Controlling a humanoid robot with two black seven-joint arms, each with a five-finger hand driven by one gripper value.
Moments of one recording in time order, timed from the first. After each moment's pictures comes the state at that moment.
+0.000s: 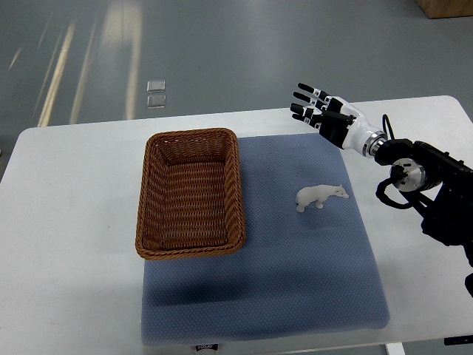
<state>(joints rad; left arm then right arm) 0.05 0.00 -0.16 -0.15 0.04 -0.01 0.09 0.78 -0.22 0.72 0.64 -0.24 0.35 0.13</state>
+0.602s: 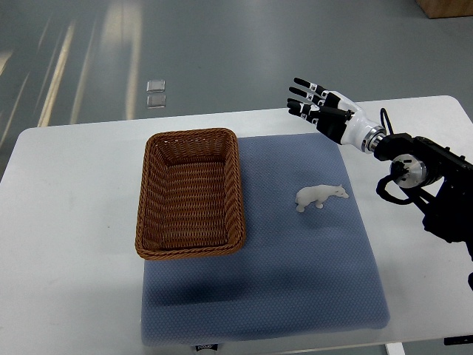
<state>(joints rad) 0.04 0.00 -0.16 -0.16 0.04 -0.01 0.09 0.78 -0.23 0.71 0.68 -0.25 0.35 0.13</state>
